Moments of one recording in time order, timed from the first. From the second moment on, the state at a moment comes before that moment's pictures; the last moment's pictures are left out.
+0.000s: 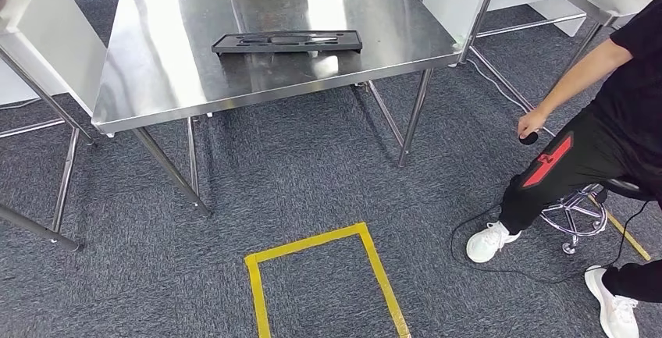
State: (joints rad) left arm -0.07 -0.10 0.87 -0.19 -0.88 0.14 -0.34; right arm -0.06 0.02 -0.39 -0.20 0.39 -0.19 0.12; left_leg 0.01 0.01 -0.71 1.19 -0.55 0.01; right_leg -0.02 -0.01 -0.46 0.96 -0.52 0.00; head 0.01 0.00
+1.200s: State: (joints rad) left arm -0.07 -0.10 0.86 -0.19 -0.89 0.11 -0.35; right arm -0.05 0.03 -0.33 -0.20 0.49 -0.19 0.10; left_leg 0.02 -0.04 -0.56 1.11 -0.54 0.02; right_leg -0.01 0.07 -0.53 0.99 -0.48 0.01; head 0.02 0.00
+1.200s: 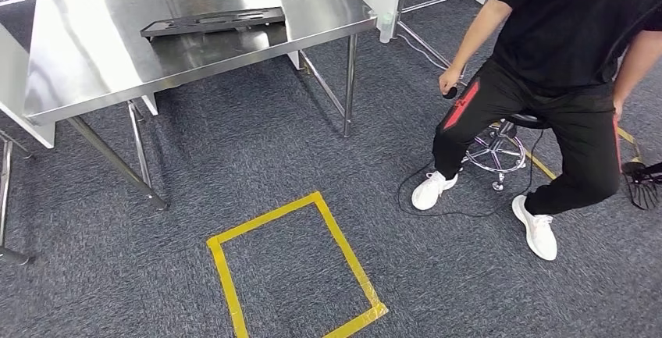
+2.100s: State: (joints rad) left arm -0.07 -0.10 0.90 -0.20 -0.85 0.14 -0.32; right arm -0.06 0.07 -0.27 -0.19 0.55 -0.18 0.14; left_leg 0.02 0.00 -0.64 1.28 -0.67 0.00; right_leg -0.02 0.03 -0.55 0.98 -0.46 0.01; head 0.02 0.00
